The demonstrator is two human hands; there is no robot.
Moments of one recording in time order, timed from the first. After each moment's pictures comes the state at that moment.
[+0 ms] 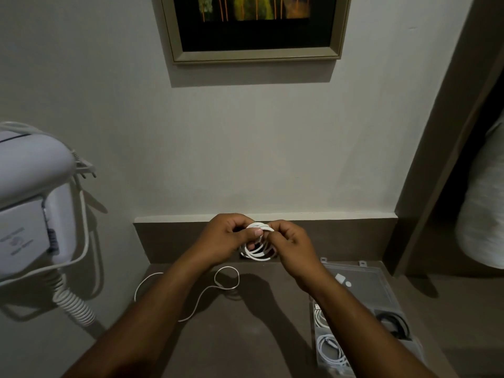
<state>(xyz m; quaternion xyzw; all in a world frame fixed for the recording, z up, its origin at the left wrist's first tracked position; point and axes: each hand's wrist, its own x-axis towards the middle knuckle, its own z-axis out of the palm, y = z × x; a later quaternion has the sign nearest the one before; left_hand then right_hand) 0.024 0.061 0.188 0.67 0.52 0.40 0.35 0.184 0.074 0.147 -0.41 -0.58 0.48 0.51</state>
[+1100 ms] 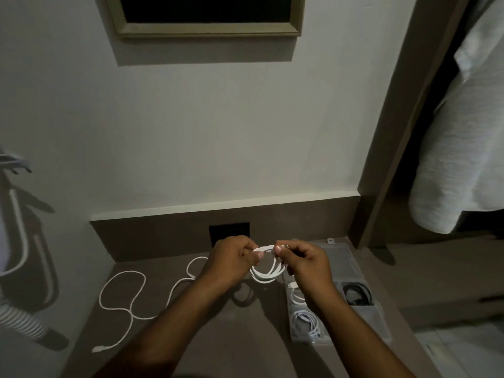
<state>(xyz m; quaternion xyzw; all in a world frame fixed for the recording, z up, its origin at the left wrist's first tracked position) 0.084 0.057 0.119 0.70 0.59 0.30 0.28 0.253 0.044 0.083 -0.51 -0.47 0.45 0.57</state>
